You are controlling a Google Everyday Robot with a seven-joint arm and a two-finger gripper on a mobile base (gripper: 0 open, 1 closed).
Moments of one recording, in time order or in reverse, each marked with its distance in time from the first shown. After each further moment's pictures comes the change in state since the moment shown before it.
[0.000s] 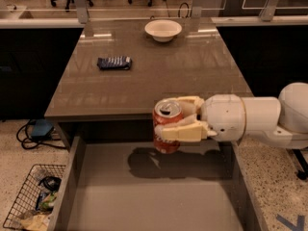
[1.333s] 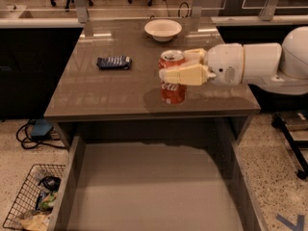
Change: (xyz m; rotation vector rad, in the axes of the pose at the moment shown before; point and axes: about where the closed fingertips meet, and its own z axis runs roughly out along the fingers) arm -0.059 -0.106 -0.010 0.132 0.059 0.071
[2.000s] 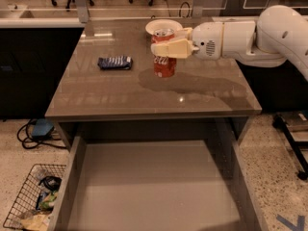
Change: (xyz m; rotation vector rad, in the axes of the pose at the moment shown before) arm -0.019 -0.092 0.030 0.071 0.000 -0.001
